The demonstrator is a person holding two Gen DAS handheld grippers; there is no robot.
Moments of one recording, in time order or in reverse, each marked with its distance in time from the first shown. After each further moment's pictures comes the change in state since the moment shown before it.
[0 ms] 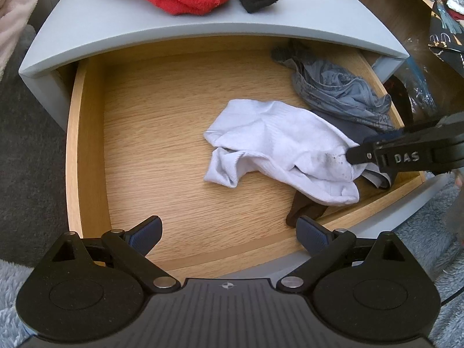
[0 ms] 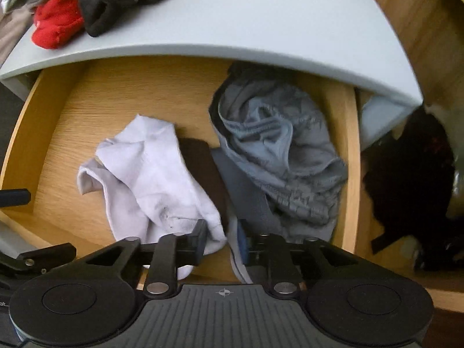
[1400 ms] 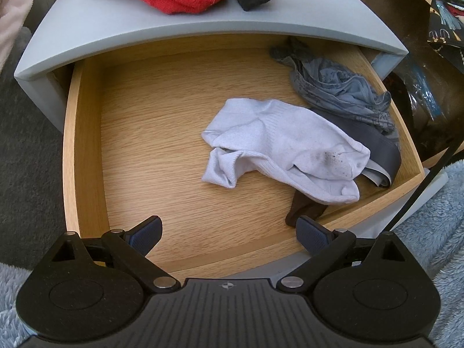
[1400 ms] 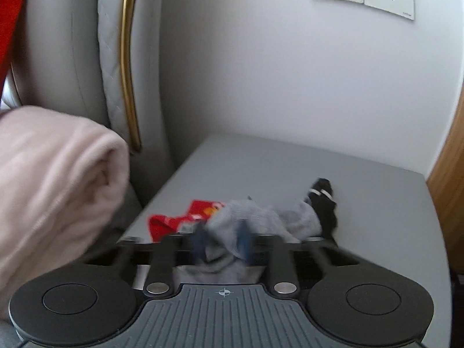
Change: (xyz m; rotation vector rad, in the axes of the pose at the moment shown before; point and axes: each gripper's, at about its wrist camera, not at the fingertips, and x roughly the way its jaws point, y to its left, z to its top) left arm 0.002 -0.002 0.000 0.009 0.003 0.002; right arm -0.071 0.095 0.182 -0.179 -0.562 0.144
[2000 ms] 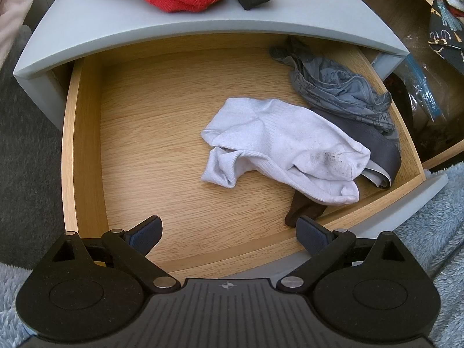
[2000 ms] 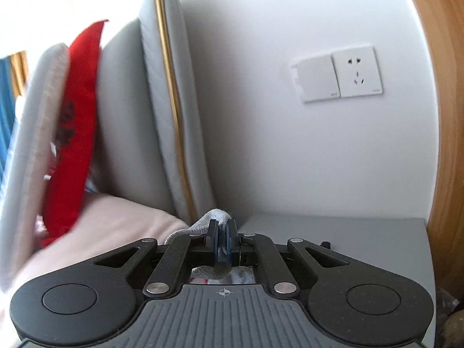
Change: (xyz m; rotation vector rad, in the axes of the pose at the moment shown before) left arm 0.001 0.000 0.001 -0.001 -0.002 -0.005; right arm -0.163 -0.086 -0.020 0.096 -0.348 0.319
